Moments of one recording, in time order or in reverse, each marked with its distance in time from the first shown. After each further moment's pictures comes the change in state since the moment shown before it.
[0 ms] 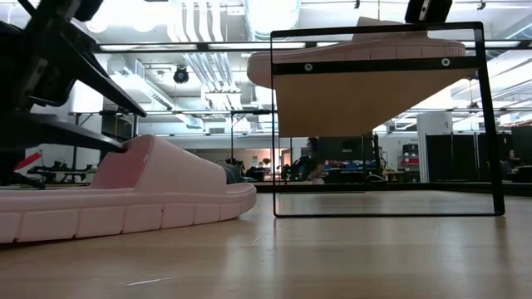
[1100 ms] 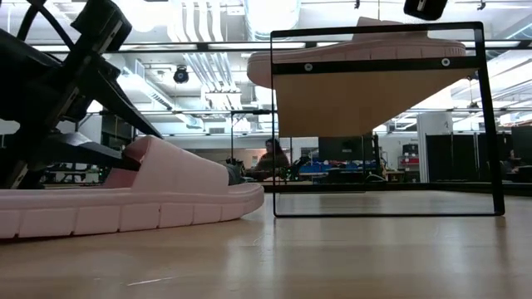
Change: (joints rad) left arm 0.080 0.000 -0.038 0.007 0.039 0.000; right arm 0.001 0.002 0.038 0.001 -0.001 -0.001
